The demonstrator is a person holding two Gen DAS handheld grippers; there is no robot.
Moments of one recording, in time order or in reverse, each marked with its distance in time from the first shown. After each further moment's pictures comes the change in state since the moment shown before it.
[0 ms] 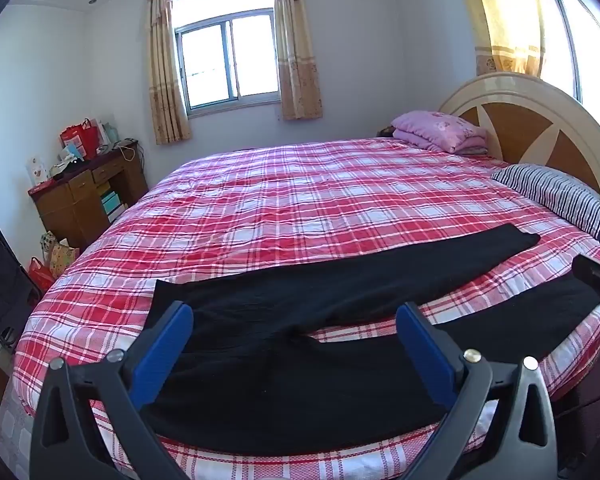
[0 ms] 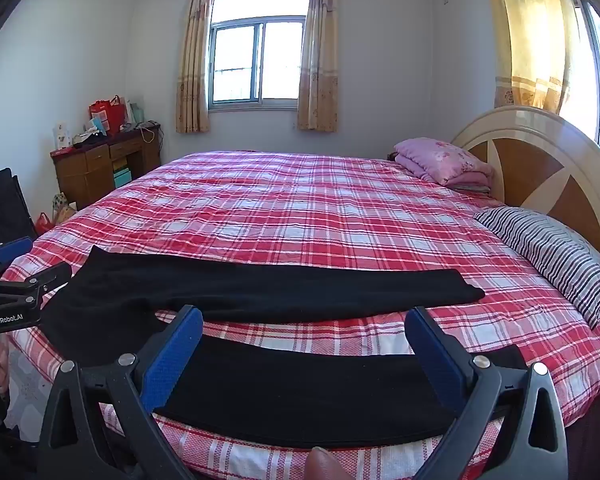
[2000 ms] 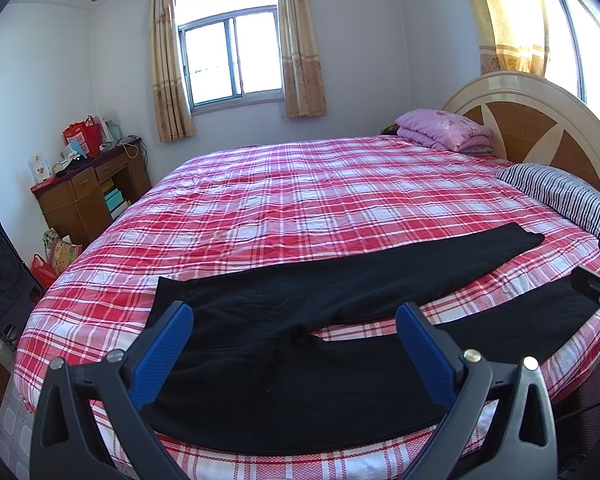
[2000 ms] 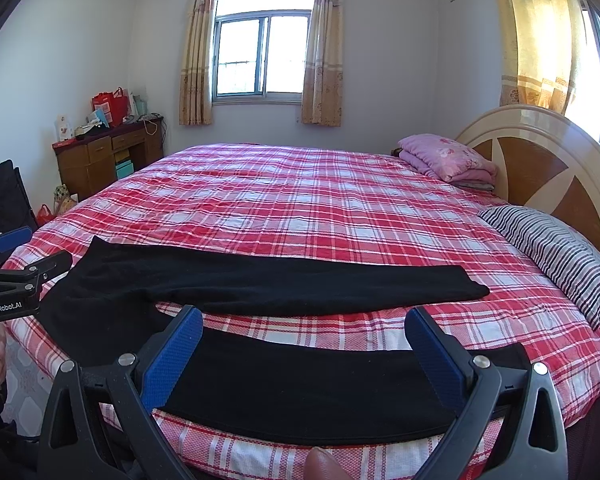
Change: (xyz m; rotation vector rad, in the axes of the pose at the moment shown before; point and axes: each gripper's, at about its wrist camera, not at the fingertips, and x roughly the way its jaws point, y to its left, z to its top) left arm 0.002 0.006 -0.002 0.006 0.003 0.015; right arm 0.007 0.008 -0.005 -0.019 0.023 0.002
